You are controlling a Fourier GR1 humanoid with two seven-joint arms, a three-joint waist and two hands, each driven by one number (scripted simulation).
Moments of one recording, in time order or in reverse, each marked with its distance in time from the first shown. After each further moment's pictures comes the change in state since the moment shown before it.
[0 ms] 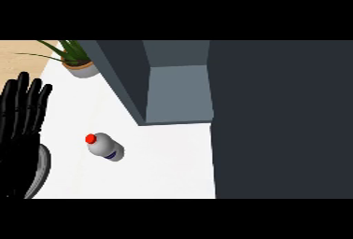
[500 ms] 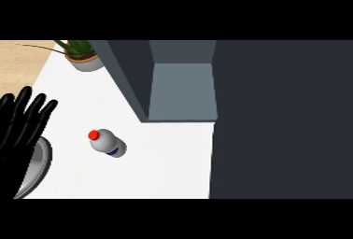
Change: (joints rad) left arm 0.073 0.089 0.076 -0.003 0.401 -0.242 0.049; right arm 0.115 -0.015 0.093 -0.141 -0.077 0.108 0.038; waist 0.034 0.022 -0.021
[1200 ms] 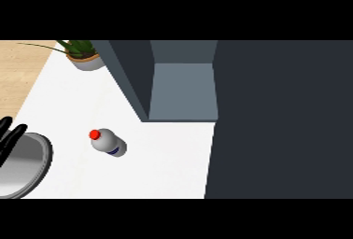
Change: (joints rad) left arm 0.133 0.068 0.147 -0.157 0.314 -0.055 0.242; right arm 0.071 0.042 0.171 -0.205 0.040 0.004 0.173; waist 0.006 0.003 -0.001
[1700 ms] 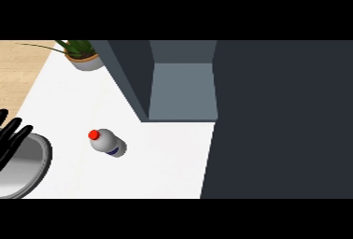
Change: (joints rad) left arm -0.001 -0.006 0.035 0.061 -0.062 -0.084 0.024; right arm -0.016 0.041 0.115 -0.028 0.079 -0.053 0.070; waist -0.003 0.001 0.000
